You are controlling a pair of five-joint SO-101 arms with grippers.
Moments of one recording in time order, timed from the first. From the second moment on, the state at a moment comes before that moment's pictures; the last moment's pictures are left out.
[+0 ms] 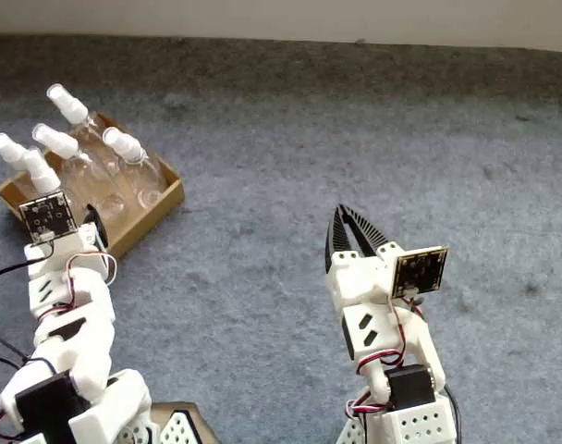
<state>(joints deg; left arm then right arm) -32.9 -17.8 81.5 -31.3 -1.3 -15.3 -104.8 95.6 21.1 -4.1</state>
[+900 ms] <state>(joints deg) -33.2 -18.2 88.9 -37.9 -1.4 -15.3 -104.8 95.6 21.1 -4.1</state>
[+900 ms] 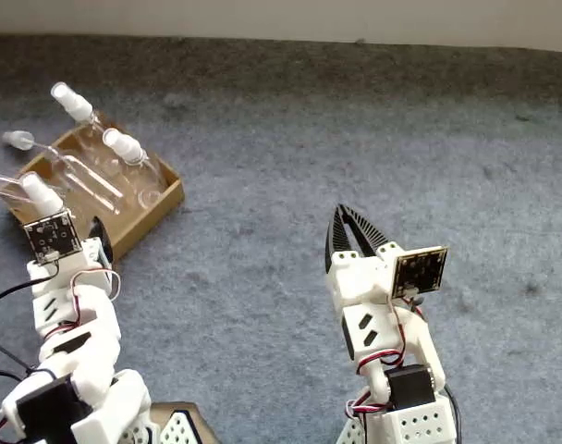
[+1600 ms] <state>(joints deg) -33.3 -18.2 92.4 -40.9 -1.0 -15.3 -104.8 95.6 21.1 -4.1</state>
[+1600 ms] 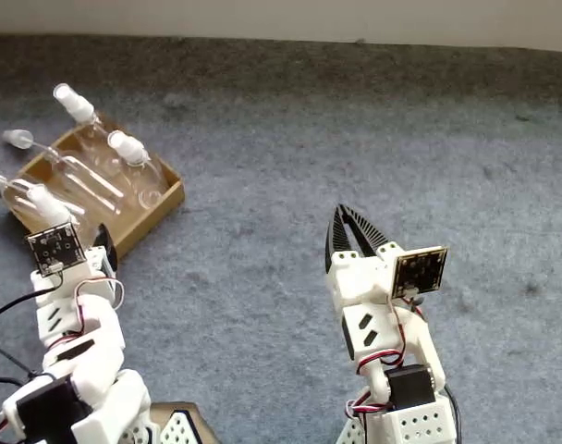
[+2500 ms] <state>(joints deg) -33.3 -26.9 94.5 -39.0 -1.2 -15.3 -104.8 95.6 21.1 -4.1</state>
